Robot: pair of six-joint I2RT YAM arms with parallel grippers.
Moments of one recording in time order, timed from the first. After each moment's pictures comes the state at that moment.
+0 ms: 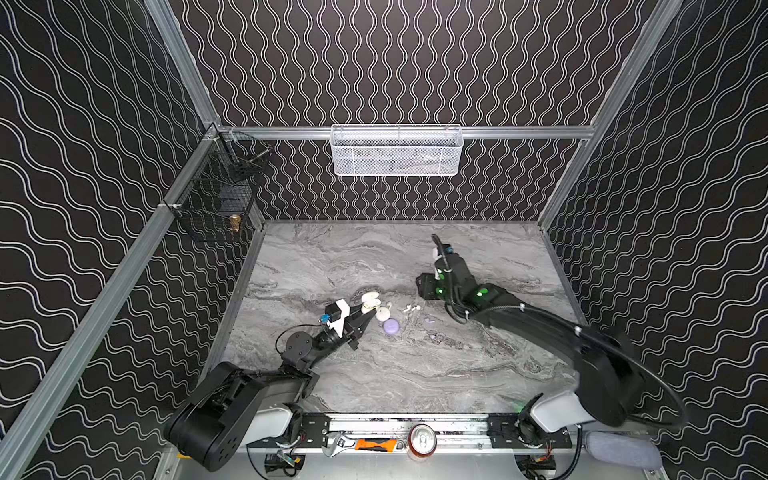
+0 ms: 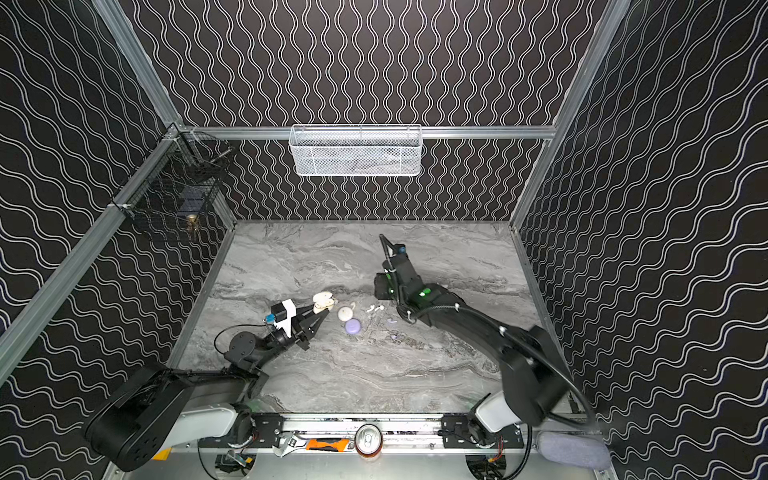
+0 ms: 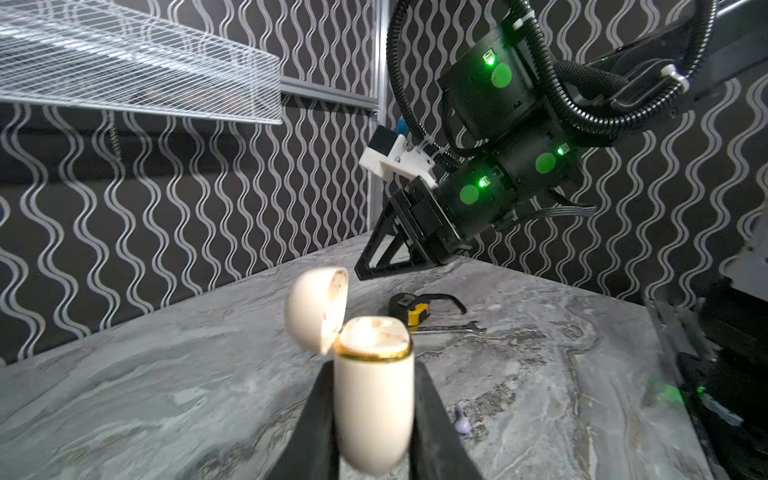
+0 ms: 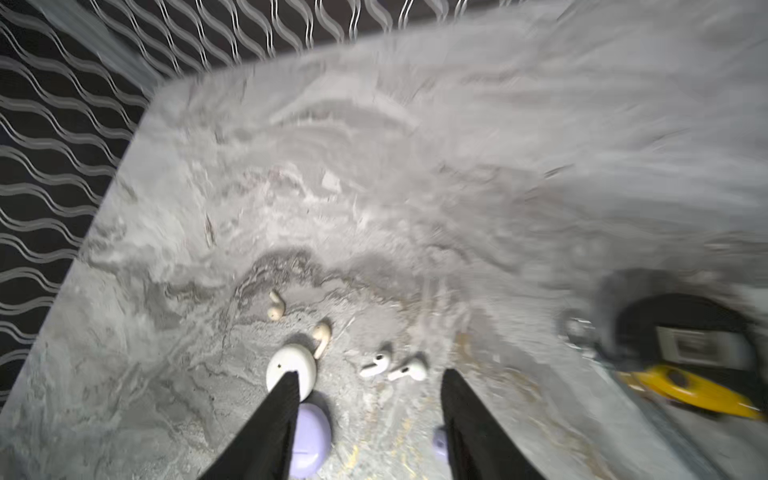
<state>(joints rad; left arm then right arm) -0.45 1.26 0.06 1.42 0.41 -0.15 0.69 1.58 1.09 -0.24 0.12 0.56</state>
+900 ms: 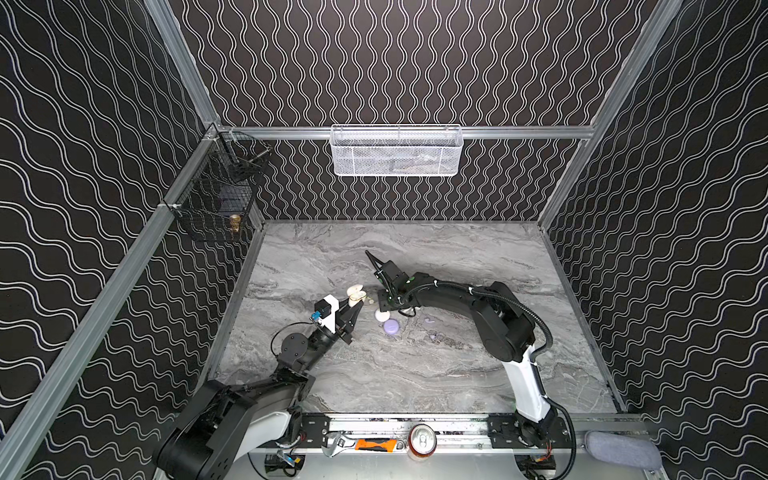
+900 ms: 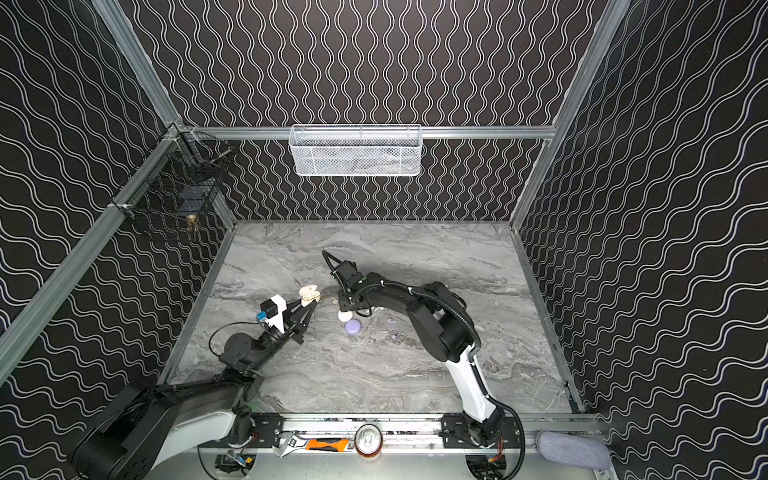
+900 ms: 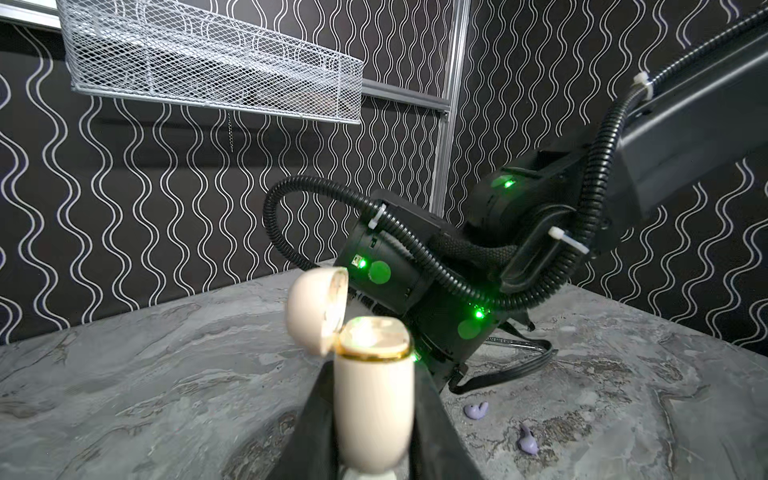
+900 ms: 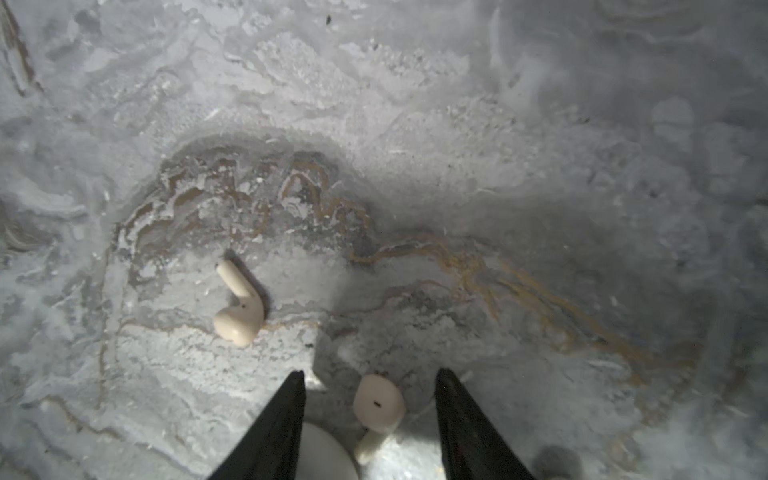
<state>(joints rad) -0.43 1.13 0.04 1.29 0.26 -0.12 0.82 2.18 1.58 -0.49 0.11 0.54</state>
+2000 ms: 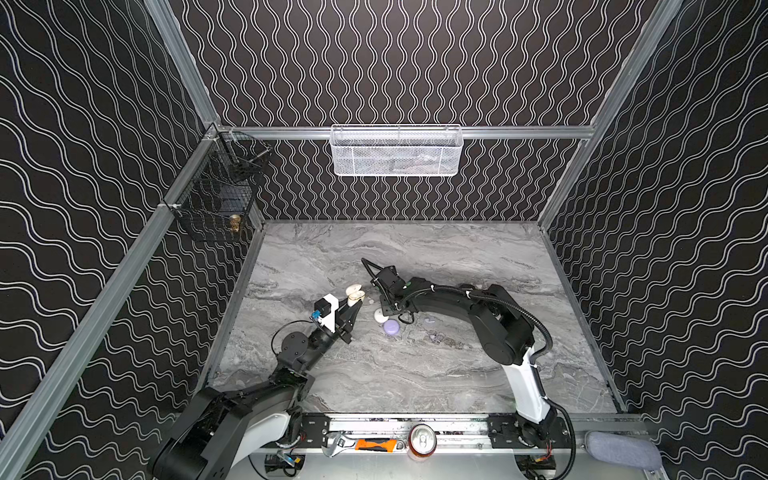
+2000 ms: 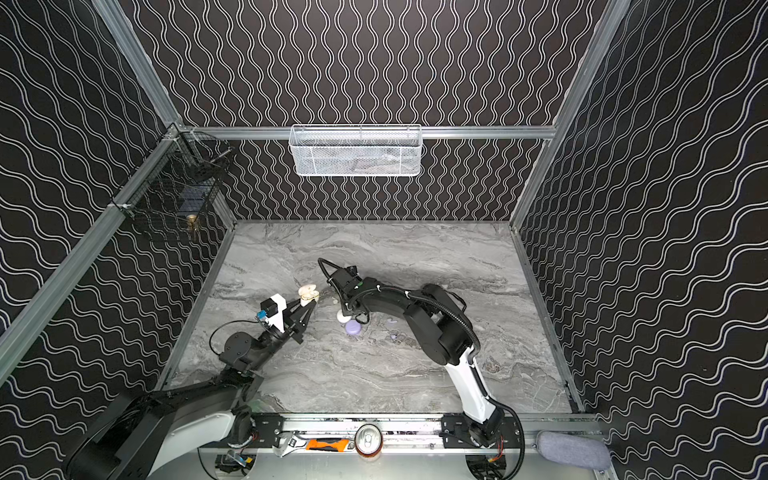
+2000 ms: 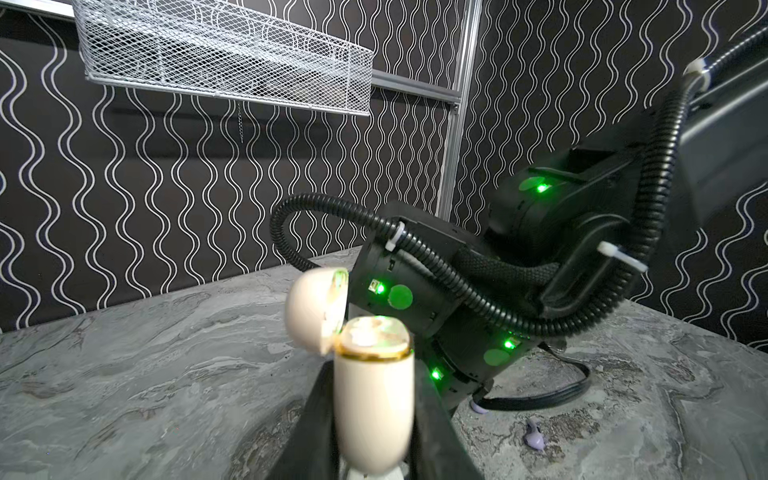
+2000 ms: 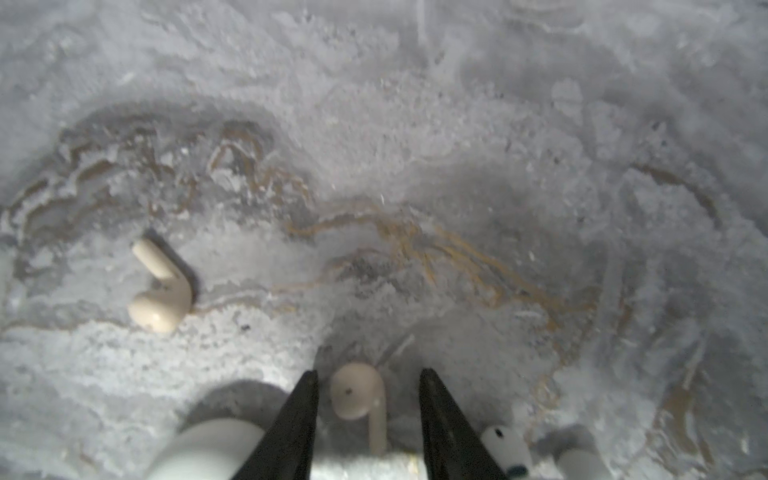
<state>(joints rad) -0.43 1.09 0.05 1.22 0.24 -0.12 0.86 2.18 1.56 -0.53 0.27 0.55</state>
